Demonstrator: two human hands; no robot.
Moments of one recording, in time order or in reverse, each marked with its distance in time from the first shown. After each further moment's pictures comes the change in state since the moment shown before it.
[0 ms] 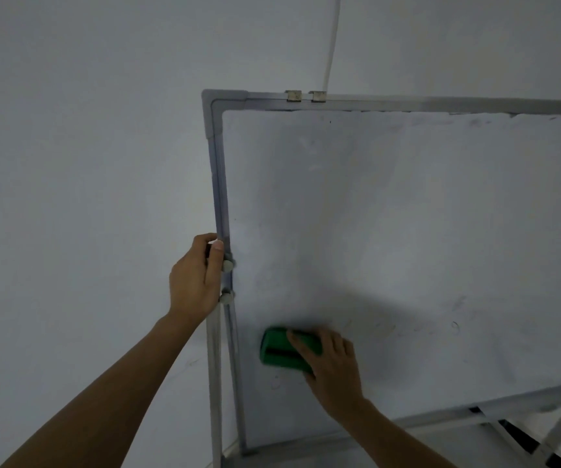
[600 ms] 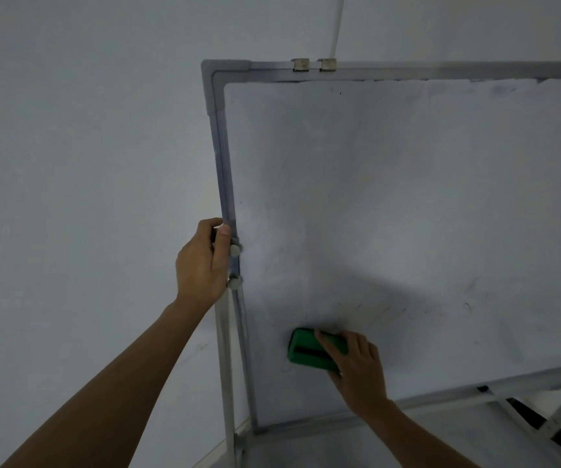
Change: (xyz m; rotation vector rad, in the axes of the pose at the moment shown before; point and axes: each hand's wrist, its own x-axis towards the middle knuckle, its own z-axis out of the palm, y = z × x) left_hand -0.002 -0.002 0.002 -0.021 -0.009 -0.021; right_hand -0.042 0.021 0.021 0.044 -0.102 0.080
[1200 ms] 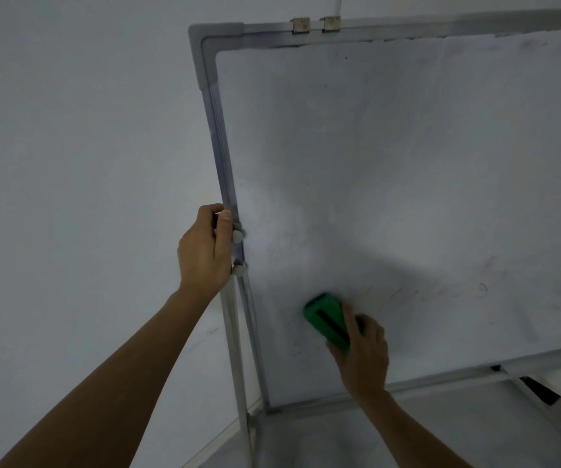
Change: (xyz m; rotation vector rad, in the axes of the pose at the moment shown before) left_hand 0.000 0.000 0.000 -0.002 -0.012 -0.021; right_hand 0.002 -0.022 0.010 0.147 0.110 0.369
